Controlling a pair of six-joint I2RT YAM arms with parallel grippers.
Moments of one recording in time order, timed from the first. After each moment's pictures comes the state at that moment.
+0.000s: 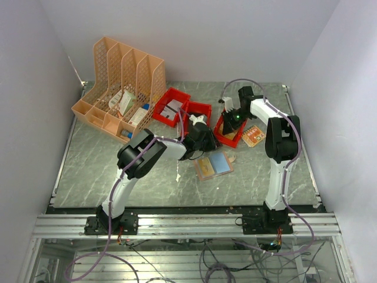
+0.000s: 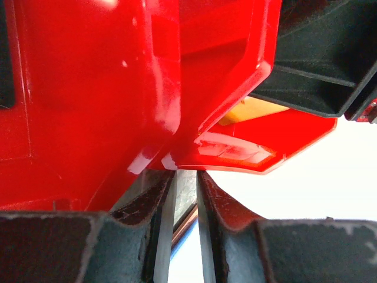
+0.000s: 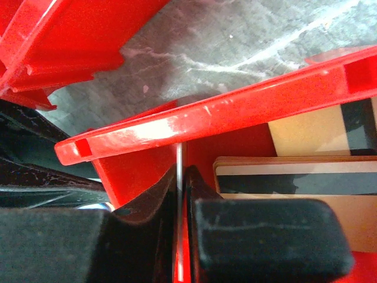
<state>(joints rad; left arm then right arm) -0.82 2.21 1.26 0.46 0.05 -0.94 0.14 2.19 1.68 -0.79 -0.58 -0.50</state>
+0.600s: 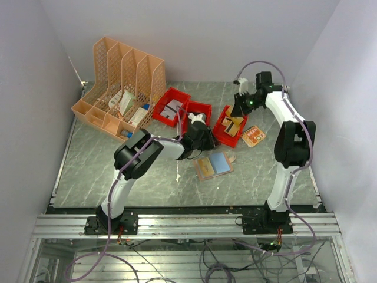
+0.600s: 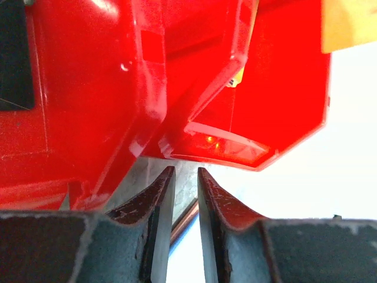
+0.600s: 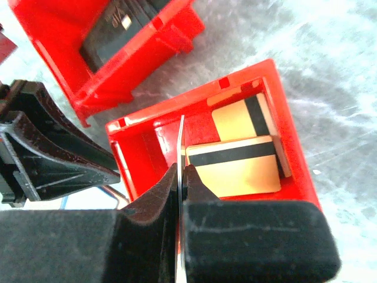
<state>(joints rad) -0.82 2.18 1.24 0.46 0.05 -0.90 0.05 2.09 1.77 -0.79 -0.65 -0.46</state>
